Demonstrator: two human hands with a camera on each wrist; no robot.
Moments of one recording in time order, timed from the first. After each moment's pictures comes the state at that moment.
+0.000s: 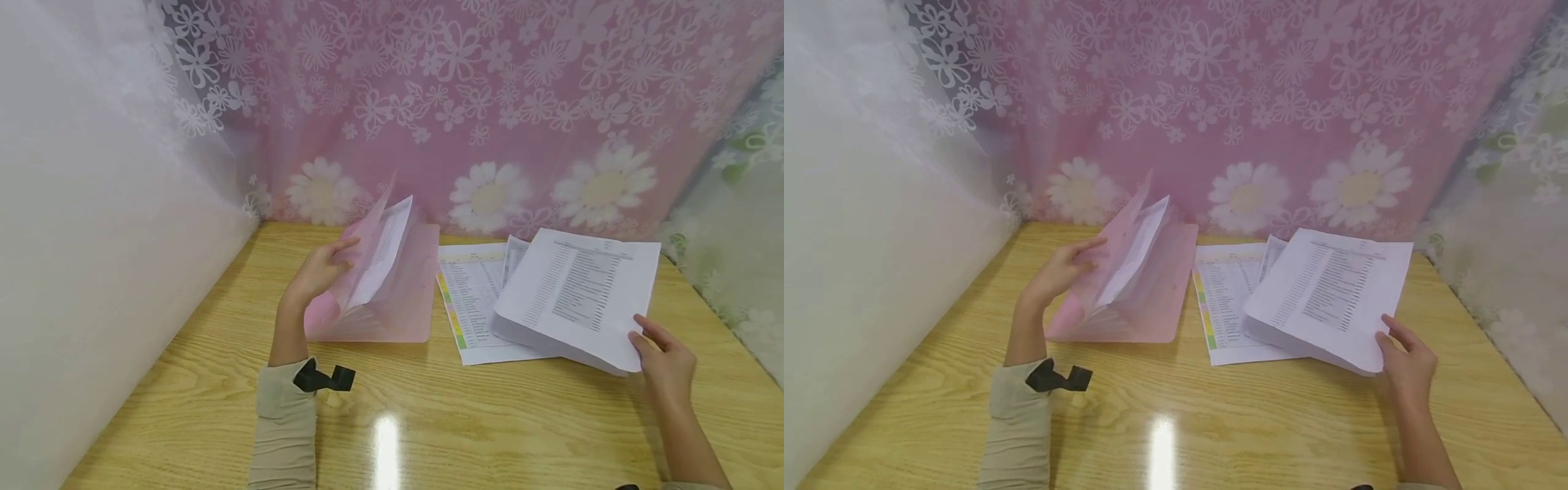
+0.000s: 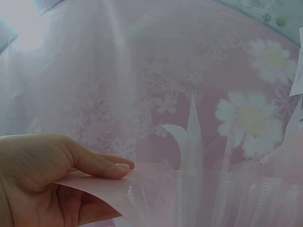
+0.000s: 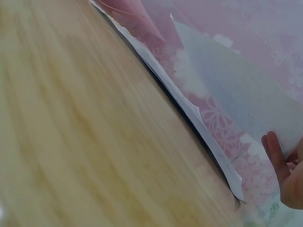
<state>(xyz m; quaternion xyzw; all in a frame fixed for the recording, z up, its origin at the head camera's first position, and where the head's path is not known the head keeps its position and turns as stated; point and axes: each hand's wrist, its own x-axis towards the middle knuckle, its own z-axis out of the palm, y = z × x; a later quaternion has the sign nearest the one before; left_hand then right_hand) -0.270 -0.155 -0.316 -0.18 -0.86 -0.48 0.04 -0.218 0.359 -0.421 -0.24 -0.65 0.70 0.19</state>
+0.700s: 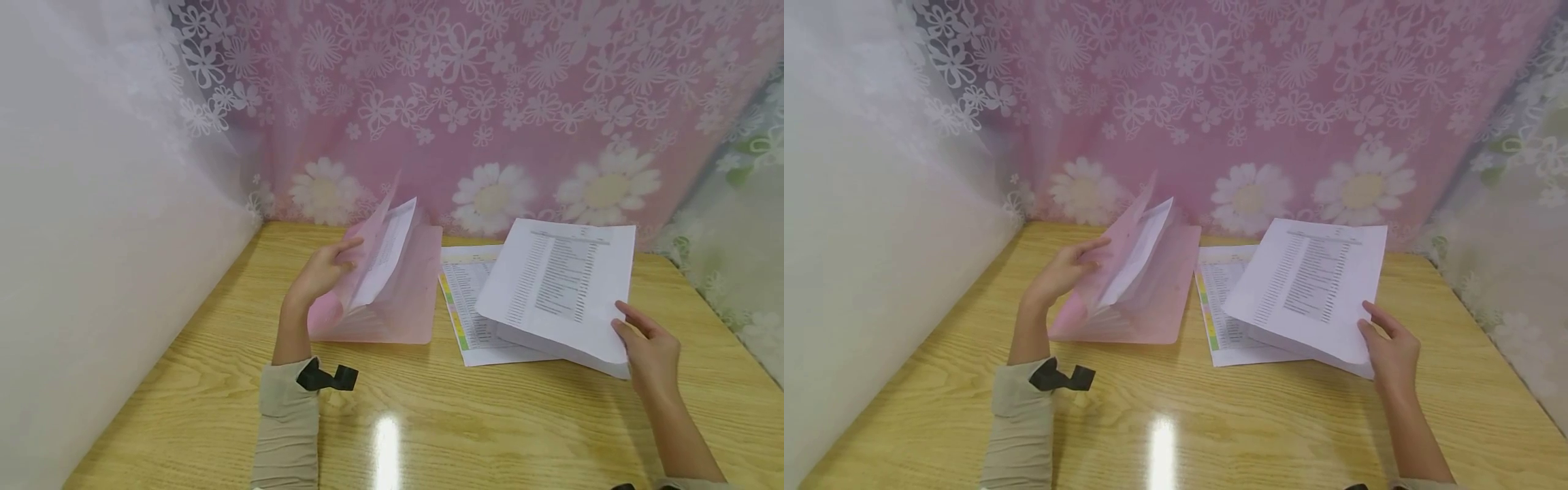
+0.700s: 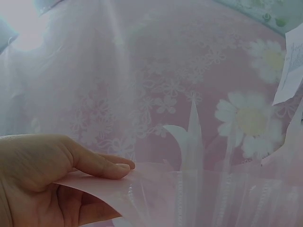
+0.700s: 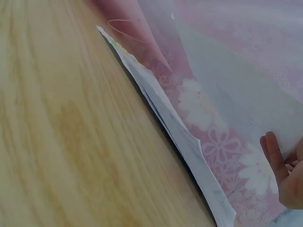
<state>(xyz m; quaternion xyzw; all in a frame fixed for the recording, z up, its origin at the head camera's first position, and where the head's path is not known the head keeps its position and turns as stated) -0.268 -0.155 -0.312 -0.17 -0.86 -0.48 0.03 -0.244 0.358 -0.427 -0.19 -0.68 0.69 0.16</state>
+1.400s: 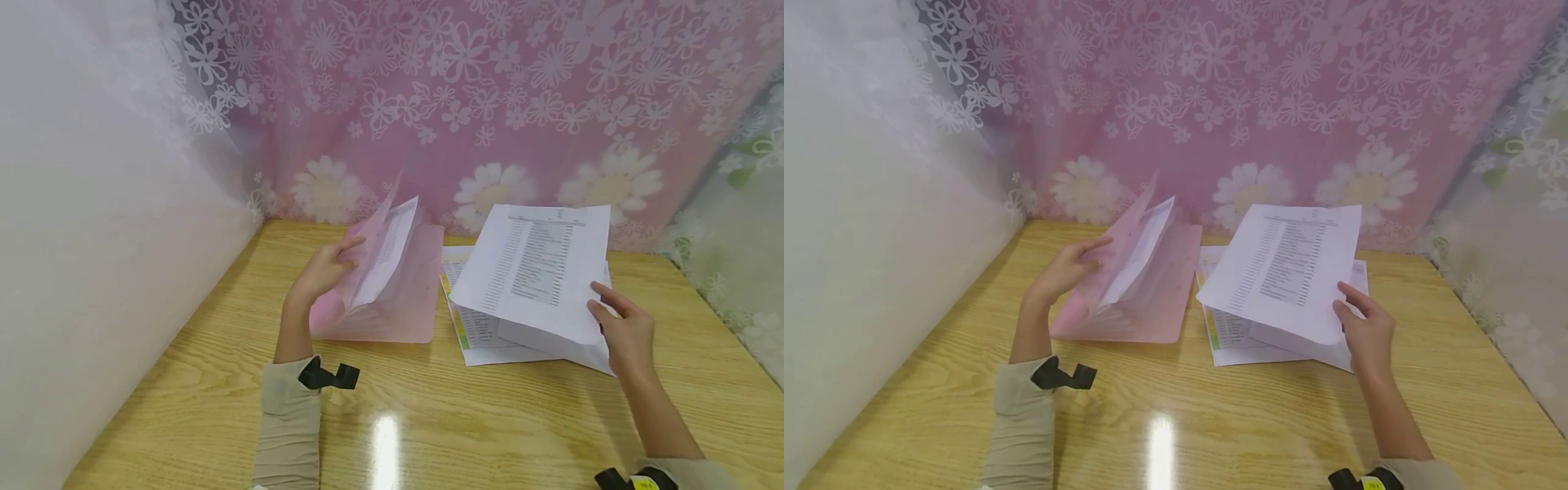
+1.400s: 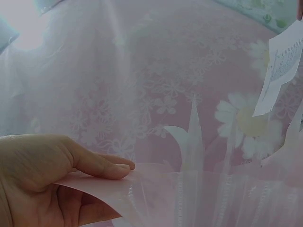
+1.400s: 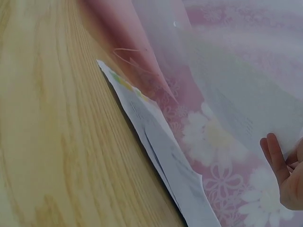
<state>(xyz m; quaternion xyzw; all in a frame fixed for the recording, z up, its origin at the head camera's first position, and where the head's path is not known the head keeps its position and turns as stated) -0.271 -0.157 -0.315 -0.17 -0.86 -0.47 0.03 -0.238 0.295 -0.376 -0.14 -0.68 0.70 0.17</state>
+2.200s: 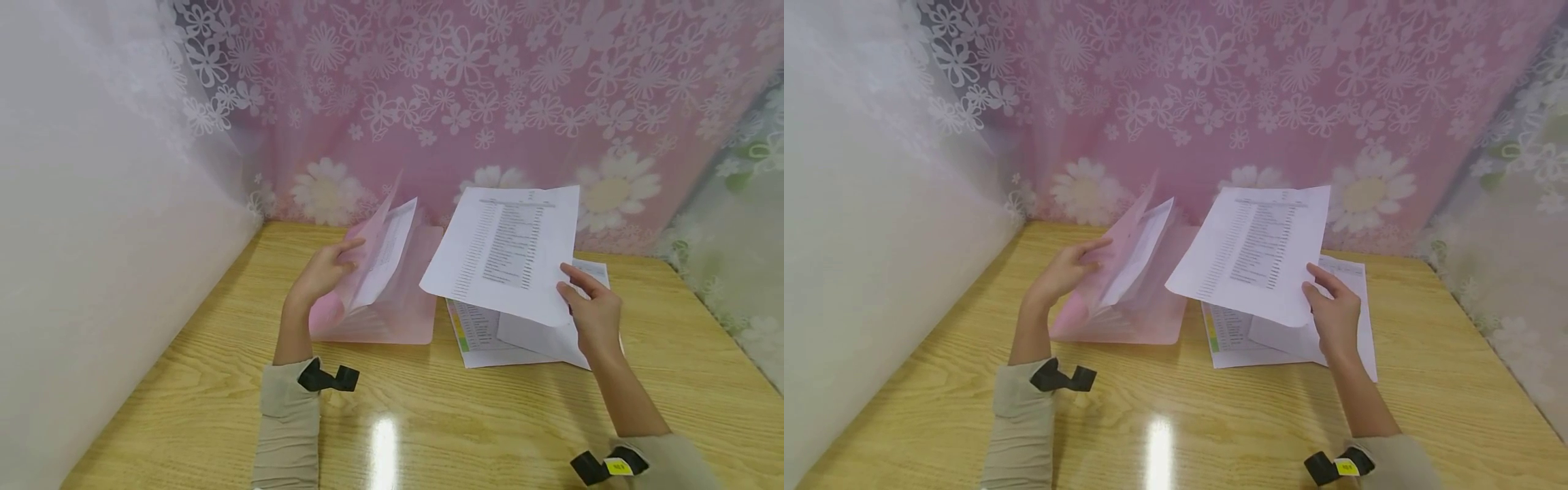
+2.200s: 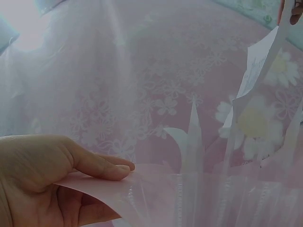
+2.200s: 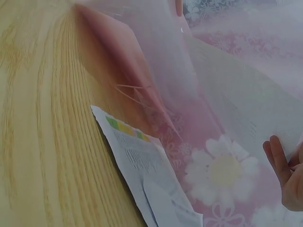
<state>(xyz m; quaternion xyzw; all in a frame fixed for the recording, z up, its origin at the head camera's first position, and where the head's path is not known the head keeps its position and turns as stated) -0.271 -0.158 -0.315 -0.18 -0.86 -0.47 0.04 -0.250 0.245 -0.352 -0.09 -0.69 0.70 0.18</state>
